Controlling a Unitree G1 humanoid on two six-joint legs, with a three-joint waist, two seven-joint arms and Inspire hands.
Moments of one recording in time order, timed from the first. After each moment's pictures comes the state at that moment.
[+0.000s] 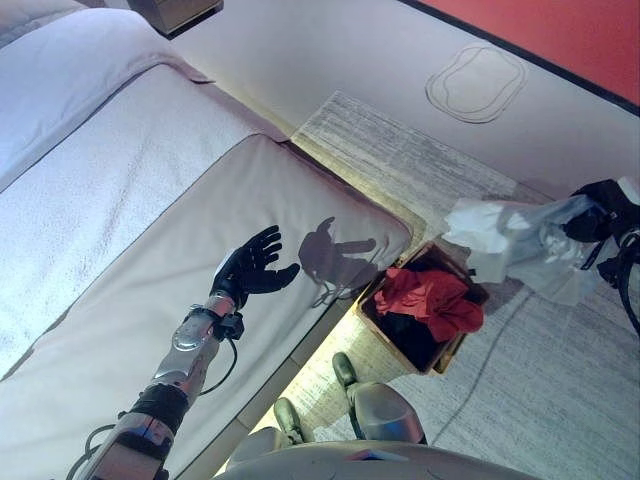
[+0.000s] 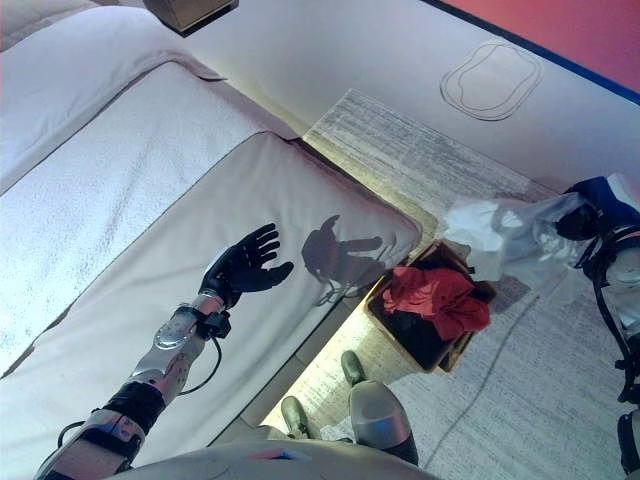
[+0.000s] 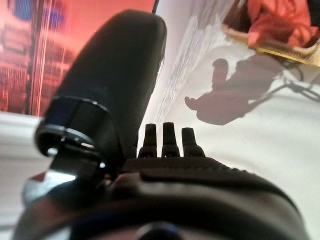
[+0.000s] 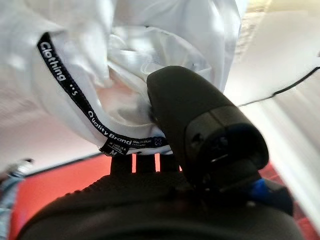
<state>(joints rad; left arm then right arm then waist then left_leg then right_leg) -0.17 0.40 -0.31 0.56 -0.51 -0.26 -0.17 -0.33 -0.99 0.02 0.65 -0.12 0.07 0.03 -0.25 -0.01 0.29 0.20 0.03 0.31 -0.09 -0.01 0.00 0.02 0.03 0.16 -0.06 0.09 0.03</state>
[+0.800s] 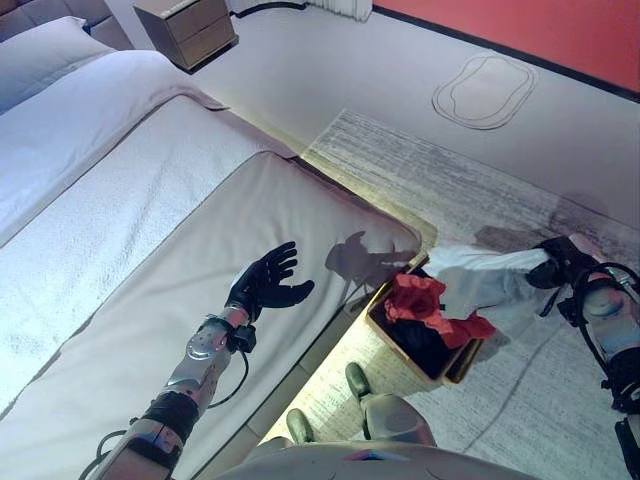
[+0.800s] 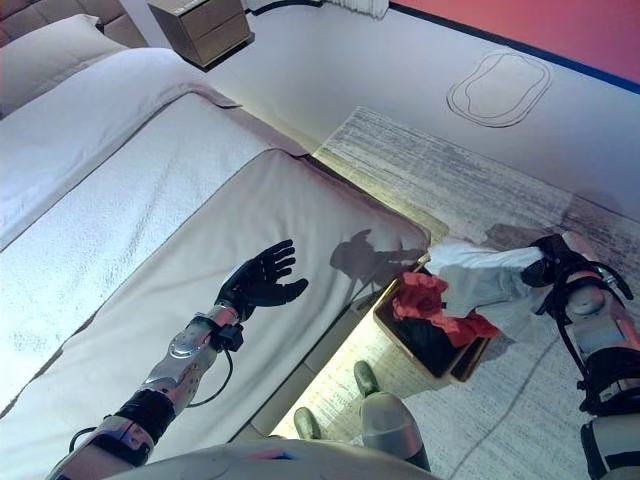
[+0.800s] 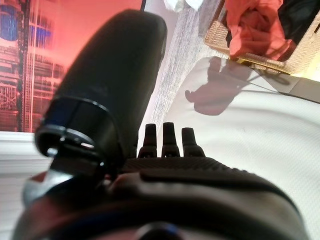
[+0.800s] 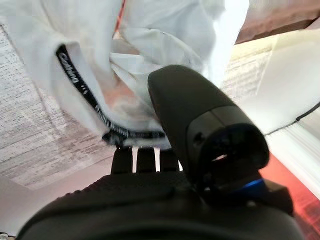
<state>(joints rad) -0.14 0.36 -0.36 0.57 -0.51 -0.24 -0.17 -0.31 -0.88 0.13 0.78 -0.12 0.07 0.02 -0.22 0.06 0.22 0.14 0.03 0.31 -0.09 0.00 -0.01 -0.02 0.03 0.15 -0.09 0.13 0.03</state>
